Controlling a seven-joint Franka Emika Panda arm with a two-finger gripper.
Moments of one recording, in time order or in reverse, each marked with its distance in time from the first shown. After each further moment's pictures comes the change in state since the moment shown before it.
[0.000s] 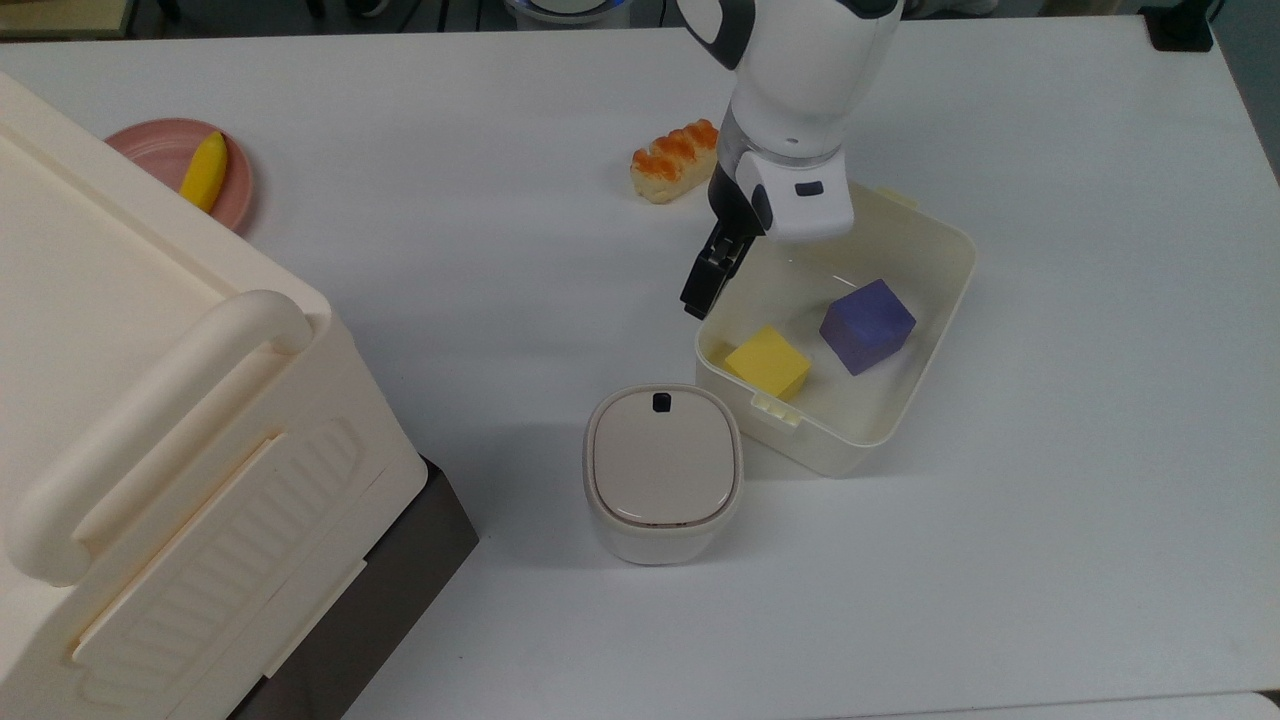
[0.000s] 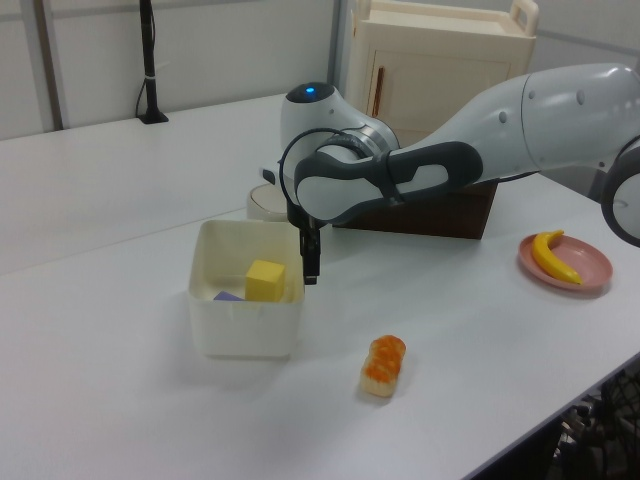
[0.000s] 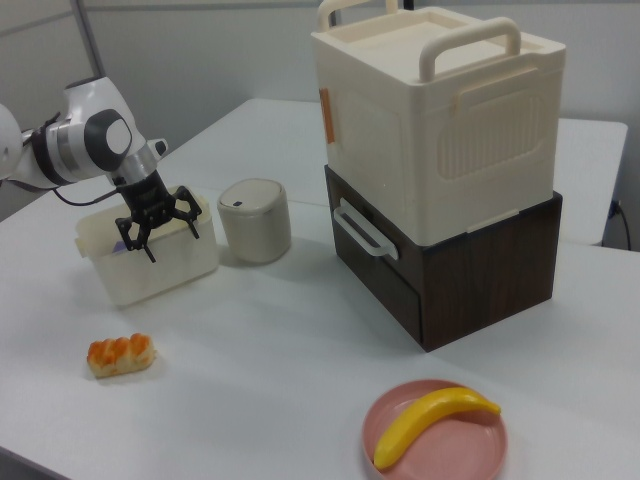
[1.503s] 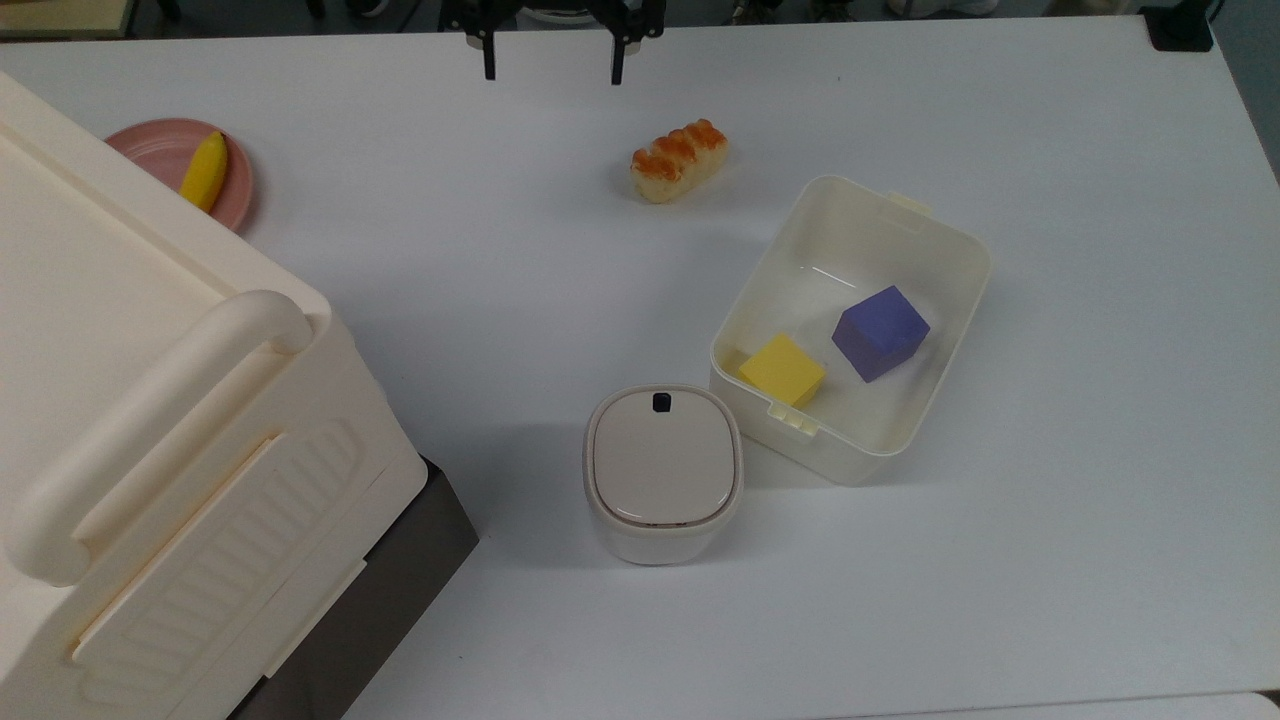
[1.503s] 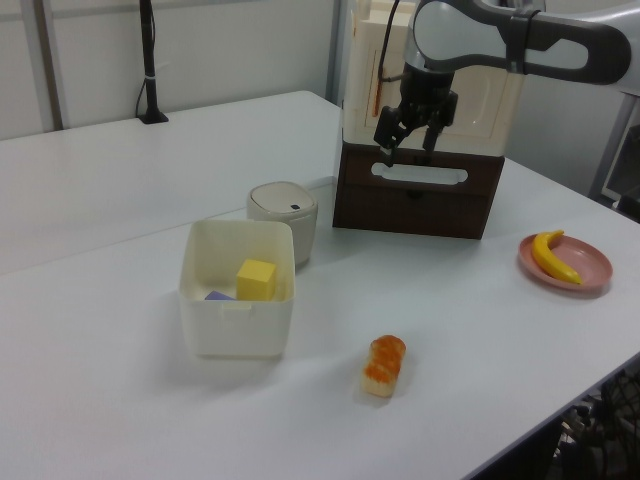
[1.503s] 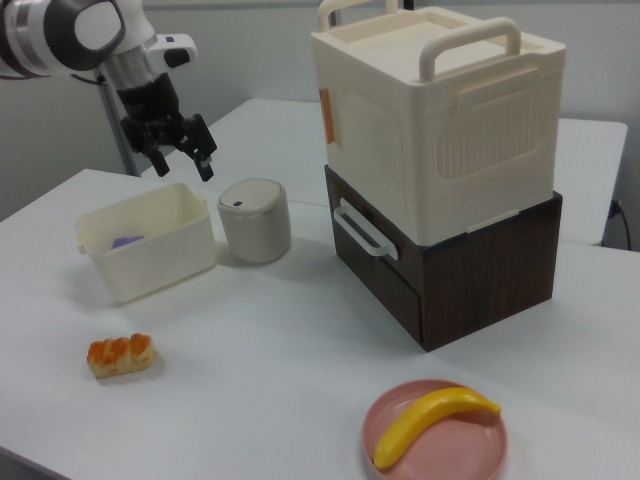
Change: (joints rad) arm -0.248 -0.372 -0.002 0.023 0.156 -0.299 0.701
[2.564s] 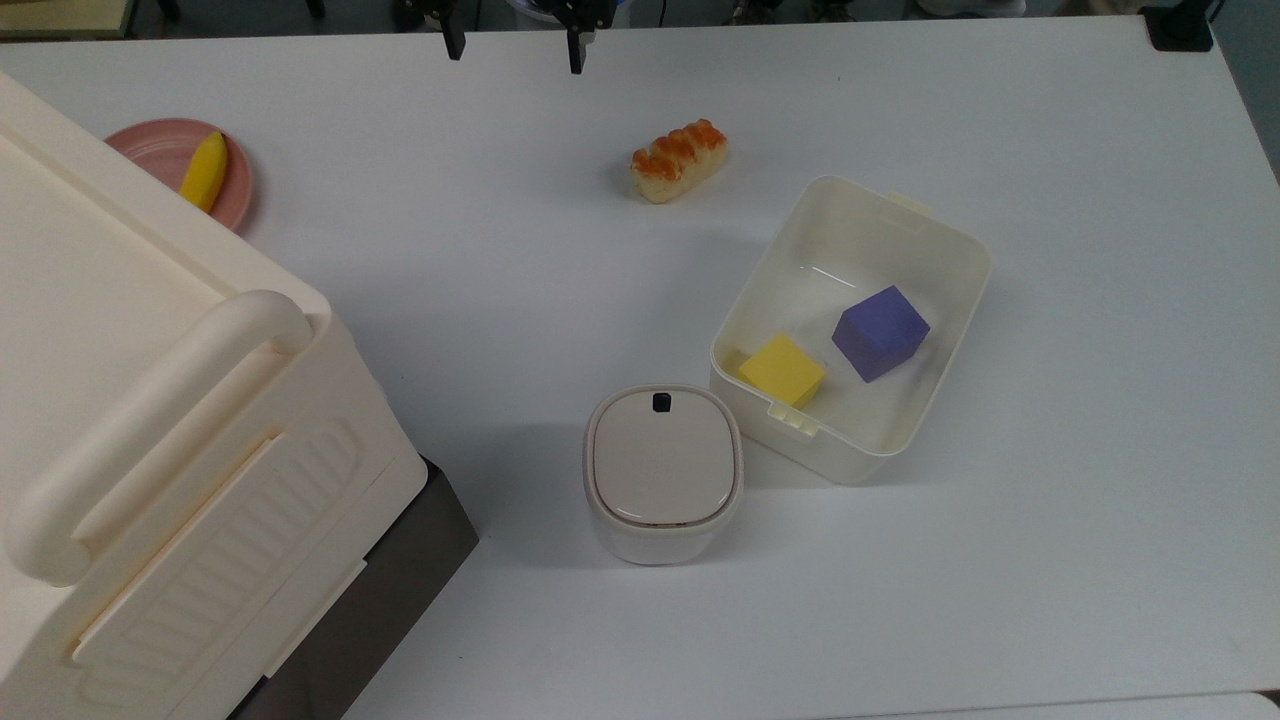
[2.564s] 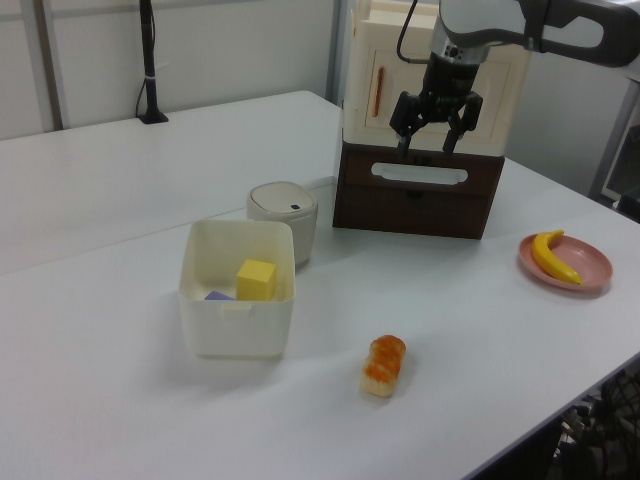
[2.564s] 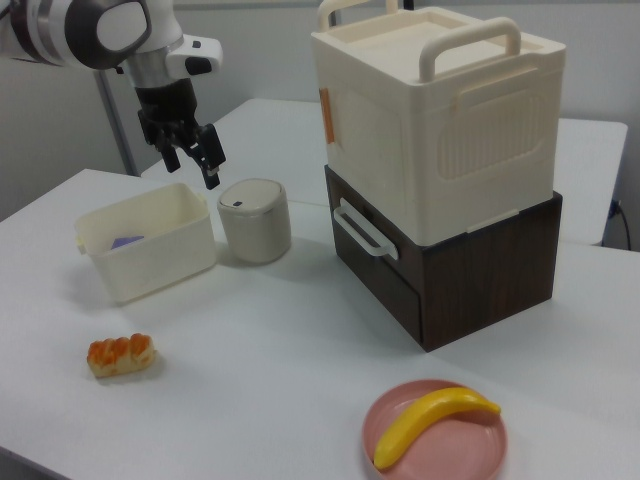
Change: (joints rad) arm -0.052 -0.002 -0.043 0.022 0.128 -0.054 0.069
